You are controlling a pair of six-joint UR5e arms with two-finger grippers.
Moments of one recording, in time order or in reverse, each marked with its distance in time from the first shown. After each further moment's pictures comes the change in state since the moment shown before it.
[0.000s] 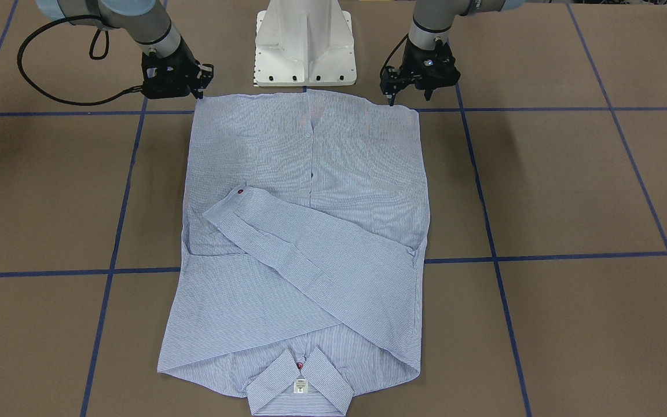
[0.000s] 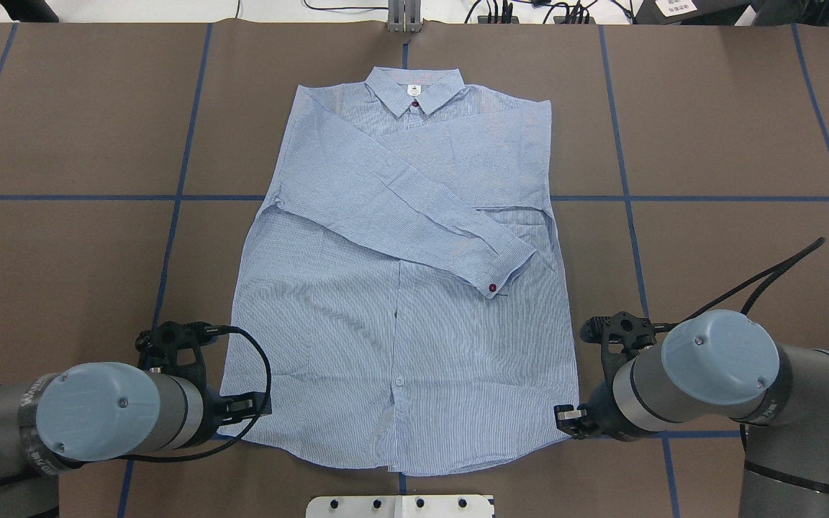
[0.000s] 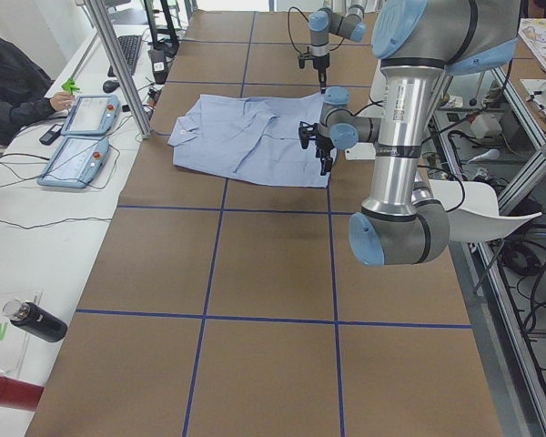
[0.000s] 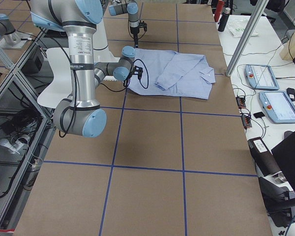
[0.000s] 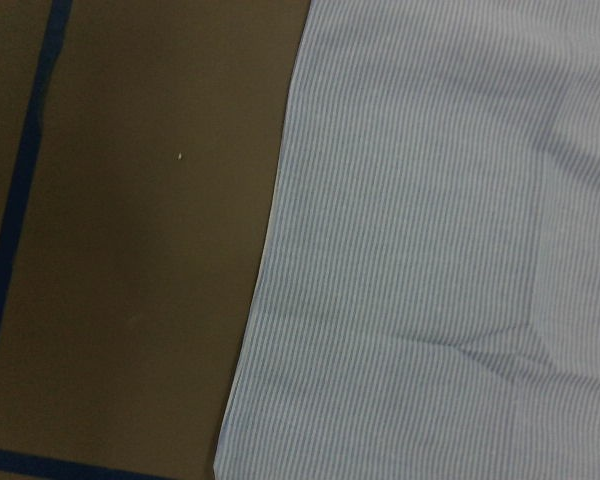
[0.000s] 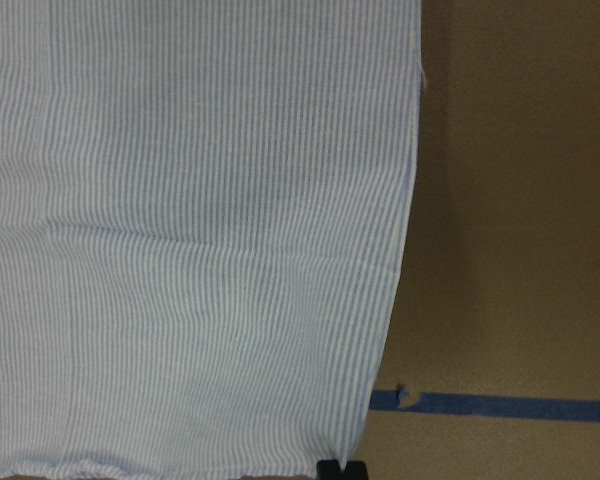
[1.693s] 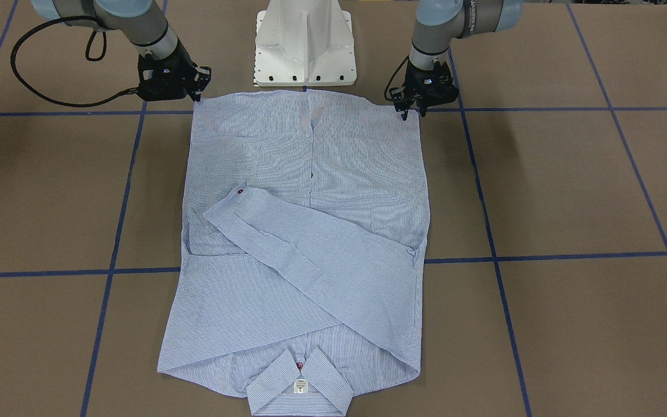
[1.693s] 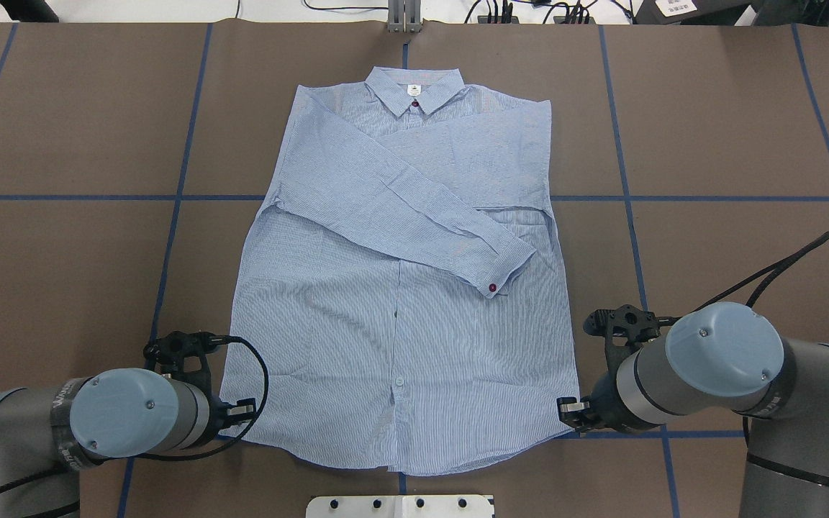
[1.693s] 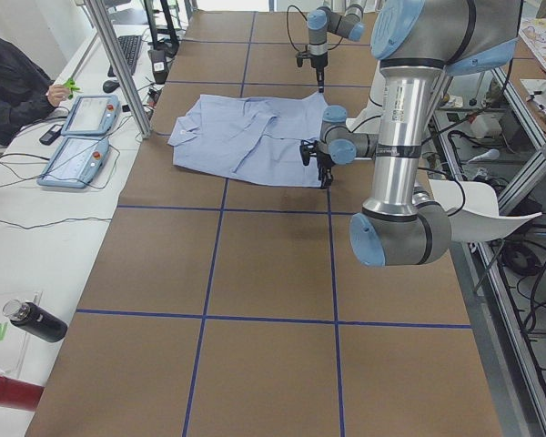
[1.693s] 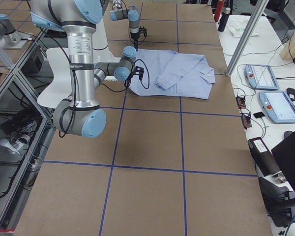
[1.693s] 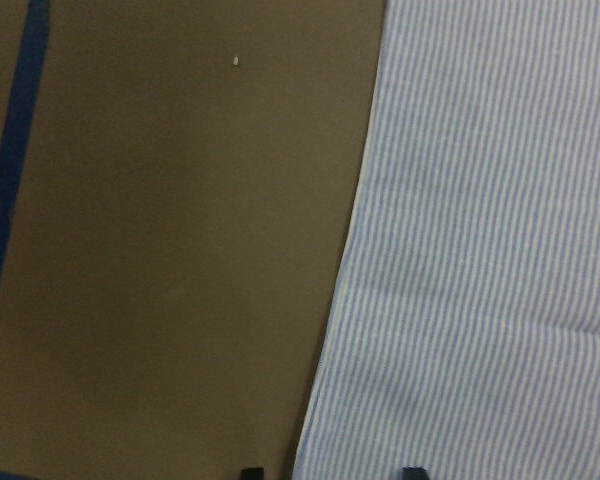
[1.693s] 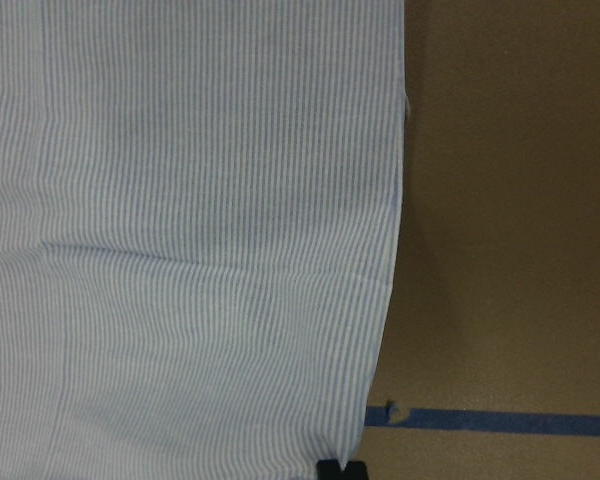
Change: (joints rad) left arm 0.008 0.004 0.092 -0.032 -0.001 0.002; right arm 0.017 -0.002 -0.001 -0.003 0.003 0.000
